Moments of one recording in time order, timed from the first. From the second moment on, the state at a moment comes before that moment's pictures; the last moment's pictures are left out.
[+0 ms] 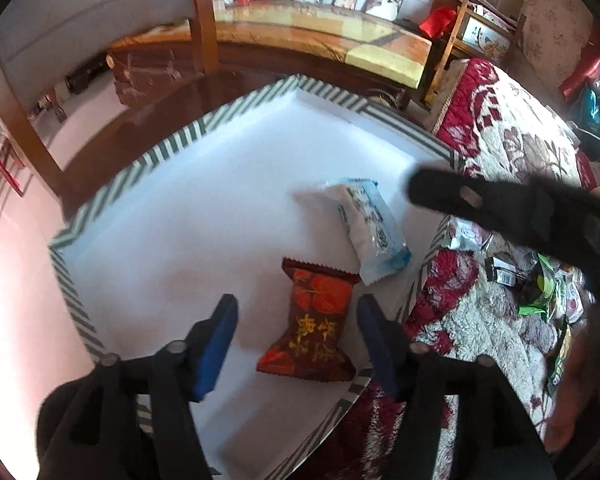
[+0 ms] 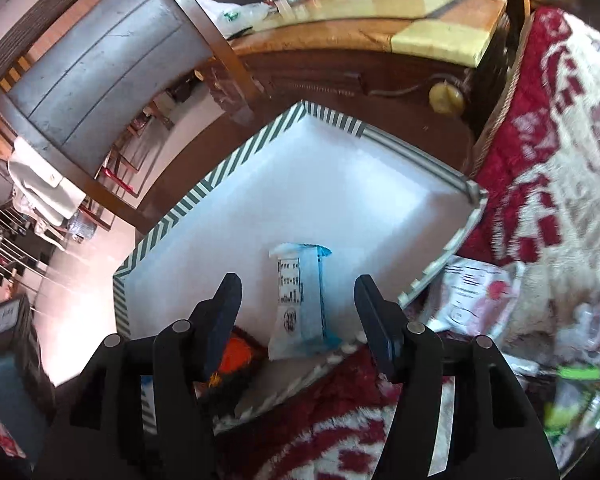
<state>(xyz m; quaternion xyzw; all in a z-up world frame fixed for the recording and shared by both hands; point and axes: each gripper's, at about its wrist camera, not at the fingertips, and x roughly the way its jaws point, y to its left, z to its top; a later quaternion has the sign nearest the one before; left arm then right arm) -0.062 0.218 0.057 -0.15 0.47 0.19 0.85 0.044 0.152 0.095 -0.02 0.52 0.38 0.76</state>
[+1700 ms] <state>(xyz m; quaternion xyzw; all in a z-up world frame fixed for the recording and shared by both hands) 0.013 0.057 0.062 -0.09 0.50 0.05 0.86 -0.019 -0.146 0.071 0.08 0.52 0.18 0.83</state>
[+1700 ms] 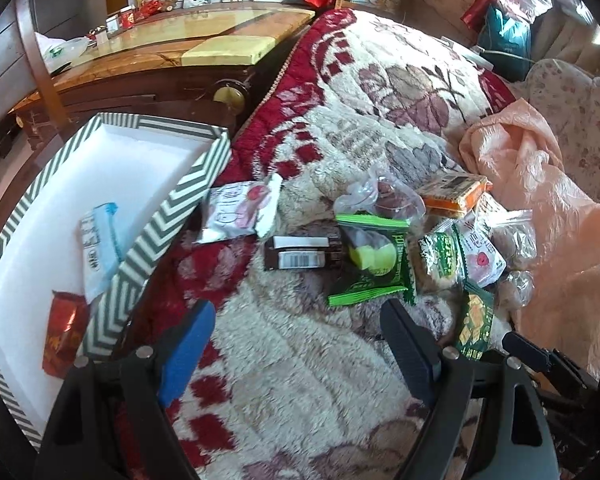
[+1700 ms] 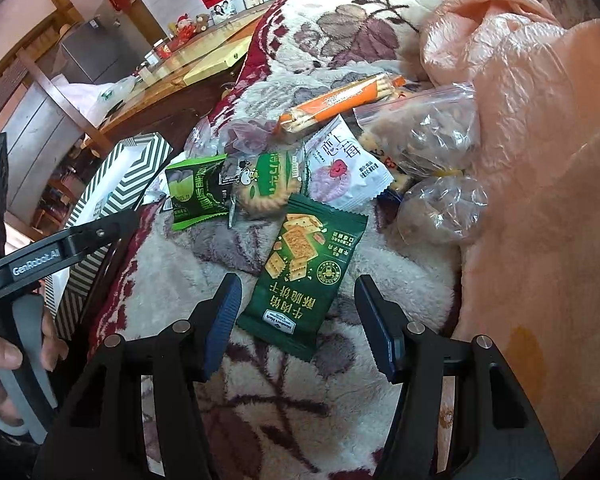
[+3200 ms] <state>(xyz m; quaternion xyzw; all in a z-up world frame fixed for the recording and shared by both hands) 0.060 0.028 0.035 -0.08 0.51 0.02 0.85 0.000 -0.126 0.051 0.01 0.53 0.14 0.84</state>
